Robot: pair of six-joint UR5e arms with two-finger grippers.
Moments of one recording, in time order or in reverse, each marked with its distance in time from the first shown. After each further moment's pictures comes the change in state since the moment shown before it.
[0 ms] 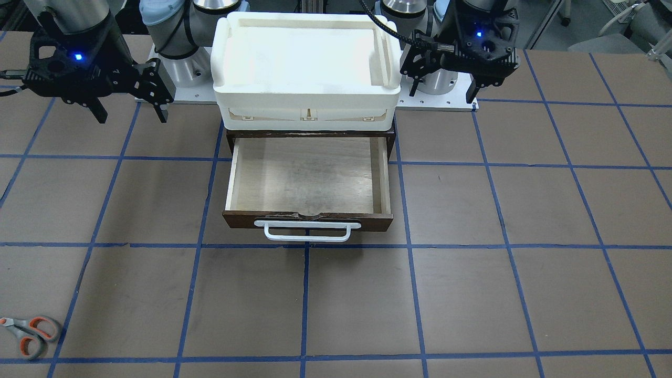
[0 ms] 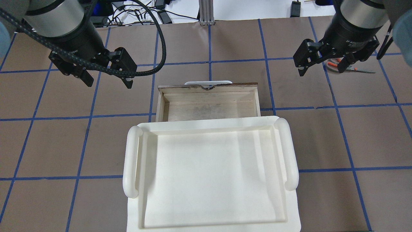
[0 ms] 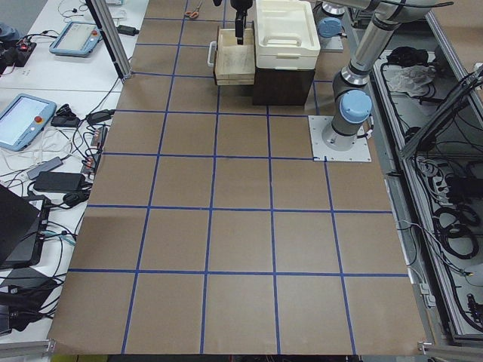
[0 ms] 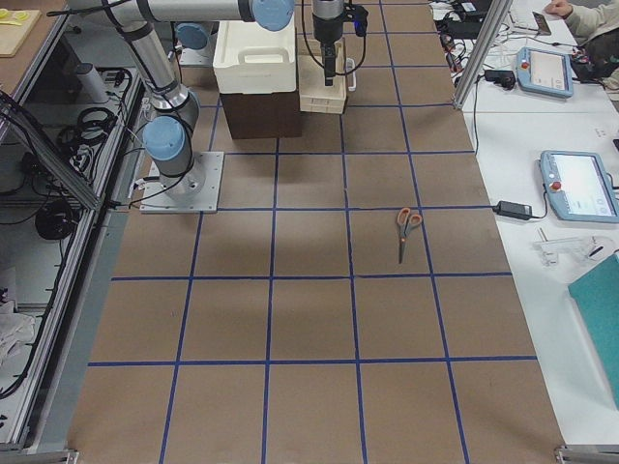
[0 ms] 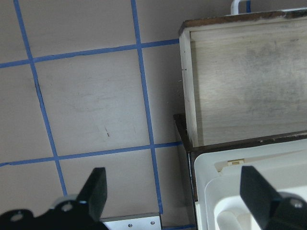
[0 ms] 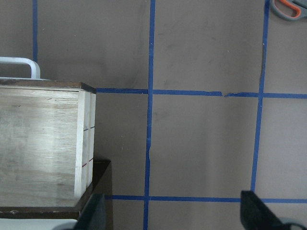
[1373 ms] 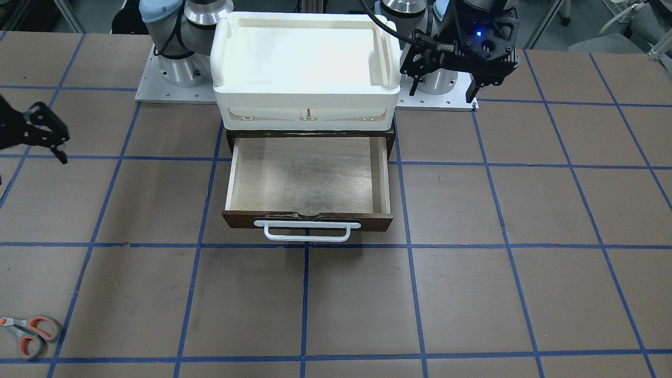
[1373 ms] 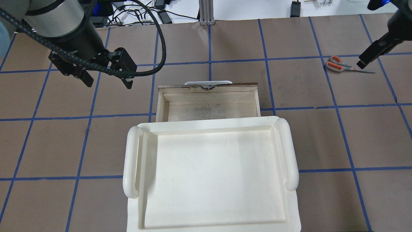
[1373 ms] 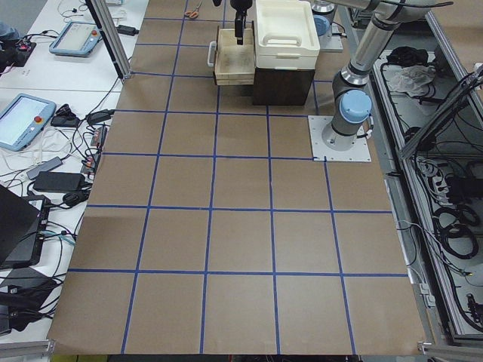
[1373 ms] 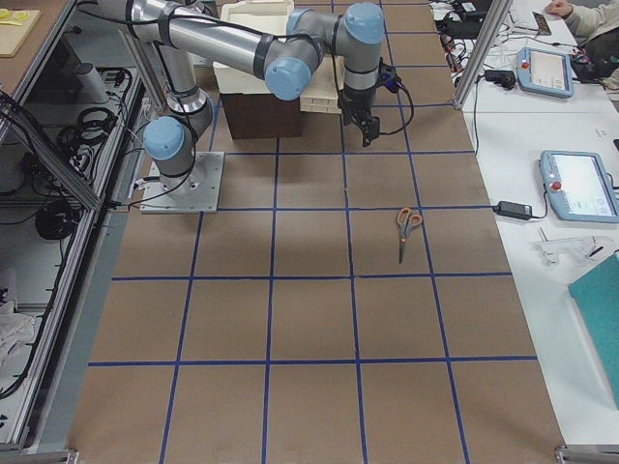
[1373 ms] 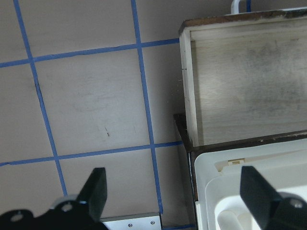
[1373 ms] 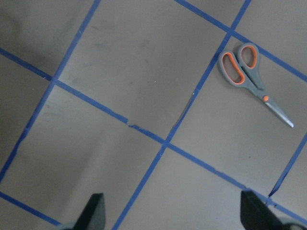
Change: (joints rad) left arm 0.000 0.000 0.000 -0.002 0.001 0.000; right arm -0.362 0.196 -0.008 -0.222 0.030 -0.886
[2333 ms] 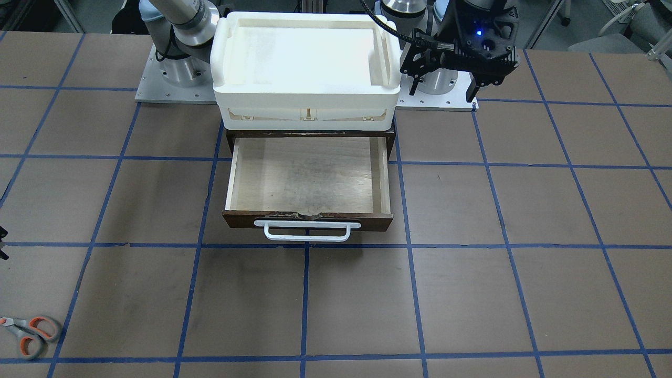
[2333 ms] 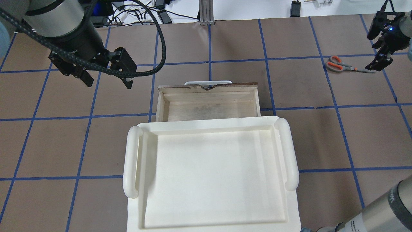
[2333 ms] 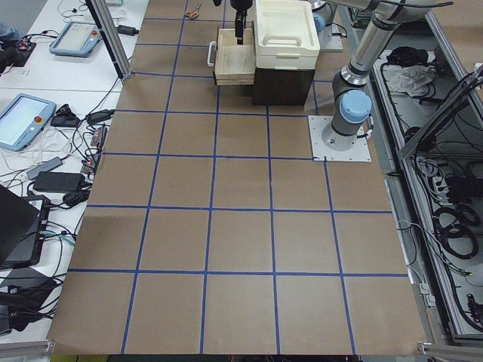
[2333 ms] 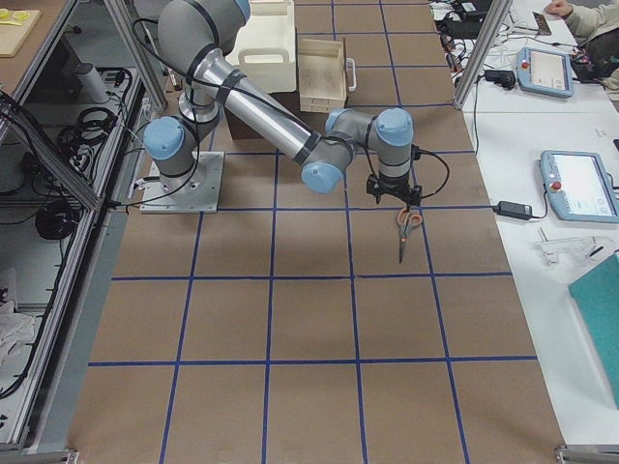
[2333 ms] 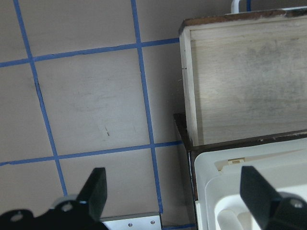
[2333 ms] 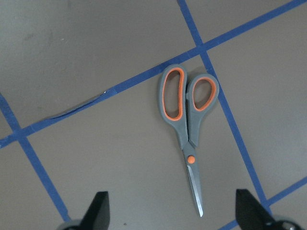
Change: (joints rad) left arm 0.000 0.001 -0.001 0.000 0.000 0.000; right arm -0.091 0.336 -0.032 -0.408 0.063 -0.707
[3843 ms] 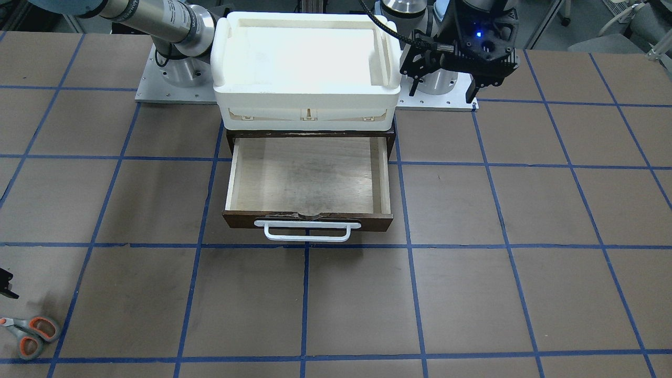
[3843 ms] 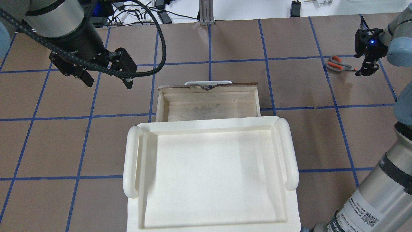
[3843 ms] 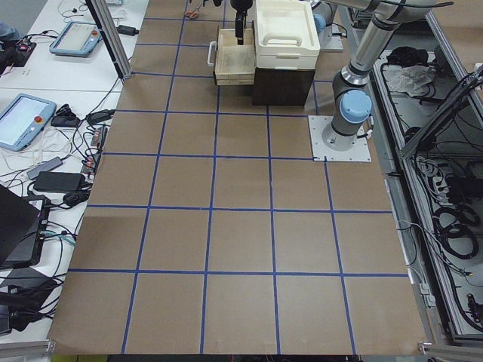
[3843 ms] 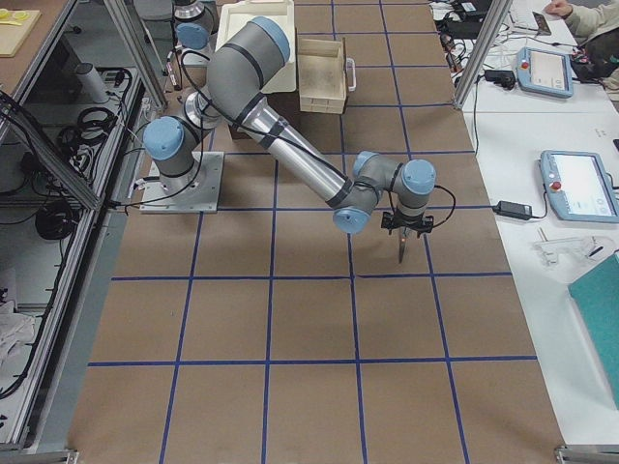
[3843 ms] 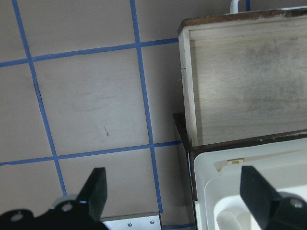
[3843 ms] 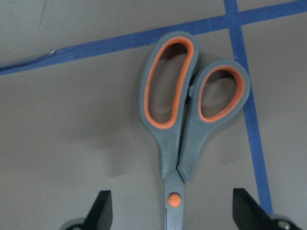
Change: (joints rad) left arm 0.000 0.000 -0.001 0.001 -0.001 0.000; right arm -0.003 0.257 -0.168 0.013 0.004 -0.189
